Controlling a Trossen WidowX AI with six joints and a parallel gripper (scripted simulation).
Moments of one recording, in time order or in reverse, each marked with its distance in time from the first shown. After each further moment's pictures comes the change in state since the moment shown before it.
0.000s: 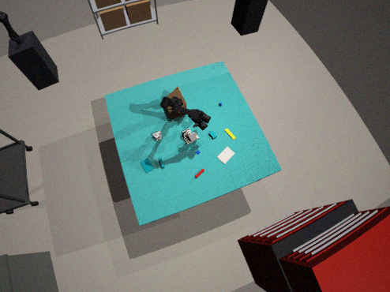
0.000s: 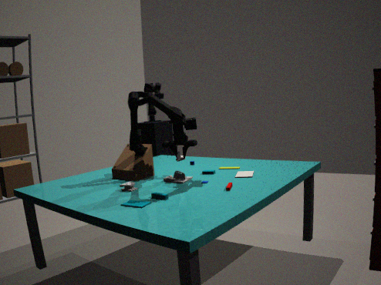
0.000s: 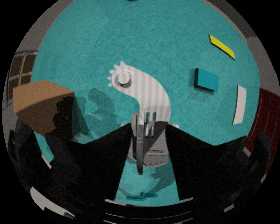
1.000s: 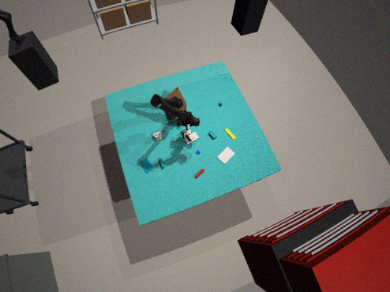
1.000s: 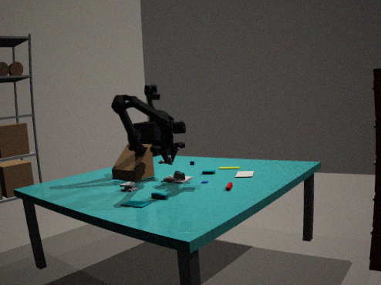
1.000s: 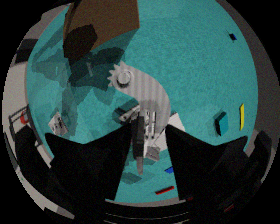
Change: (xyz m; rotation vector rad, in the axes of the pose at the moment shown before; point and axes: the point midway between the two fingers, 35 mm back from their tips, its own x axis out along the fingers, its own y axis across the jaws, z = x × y) arm 0.007 0.047 -0.067 -0.830 0.015 0.016
